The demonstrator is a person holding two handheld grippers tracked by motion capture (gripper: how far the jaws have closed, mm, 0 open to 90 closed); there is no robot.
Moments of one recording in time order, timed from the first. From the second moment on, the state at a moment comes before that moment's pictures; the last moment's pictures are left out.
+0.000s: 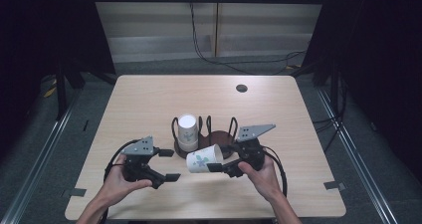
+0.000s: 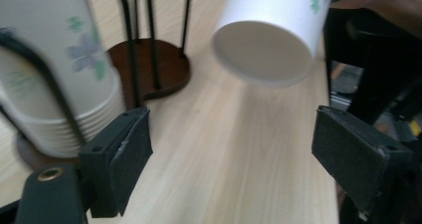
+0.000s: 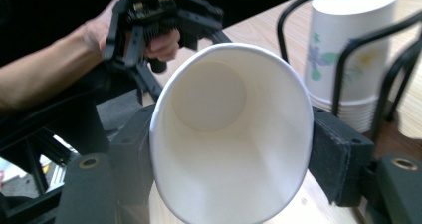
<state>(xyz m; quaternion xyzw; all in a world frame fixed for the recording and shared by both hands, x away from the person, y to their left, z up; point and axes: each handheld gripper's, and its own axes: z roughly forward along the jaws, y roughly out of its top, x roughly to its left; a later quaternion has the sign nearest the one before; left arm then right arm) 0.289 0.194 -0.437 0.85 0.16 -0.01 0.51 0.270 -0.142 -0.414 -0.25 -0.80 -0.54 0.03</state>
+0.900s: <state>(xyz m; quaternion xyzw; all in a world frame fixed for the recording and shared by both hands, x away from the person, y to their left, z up) 0.304 0.221 -0.443 0.86 0.19 0.02 0.47 0.261 -0.213 -0.420 -0.33 -0.81 -0.49 -0.02</state>
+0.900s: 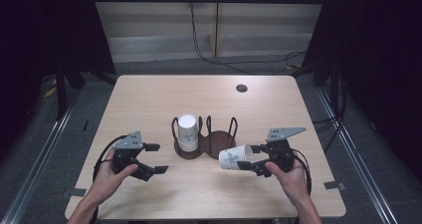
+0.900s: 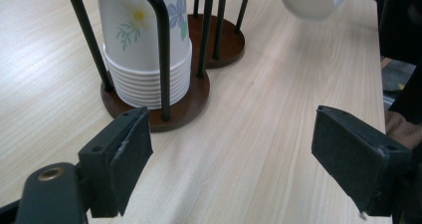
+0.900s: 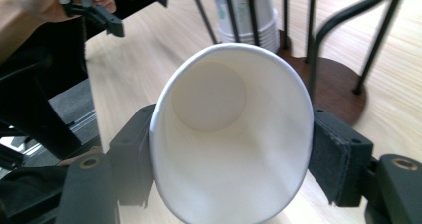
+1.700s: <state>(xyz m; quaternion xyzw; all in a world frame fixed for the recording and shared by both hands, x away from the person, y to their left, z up) 0.302 0.225 -0.440 0.86 0.19 0.03 0.47 0.273 -0.244 -0.415 -0.40 -0.83 -0.38 -0.05</state>
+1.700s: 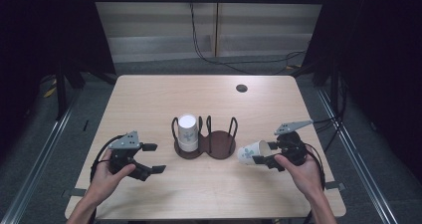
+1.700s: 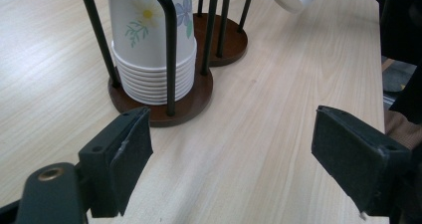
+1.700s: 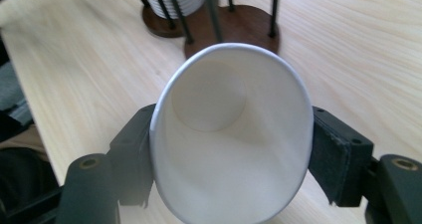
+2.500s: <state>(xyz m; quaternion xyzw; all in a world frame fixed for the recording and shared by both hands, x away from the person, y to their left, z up) 0.303 0.226 -0.441 0.86 0.20 0.03 0.47 0.316 -0.252 -0.398 -0.43 -0.86 -0.28 -0.06</state>
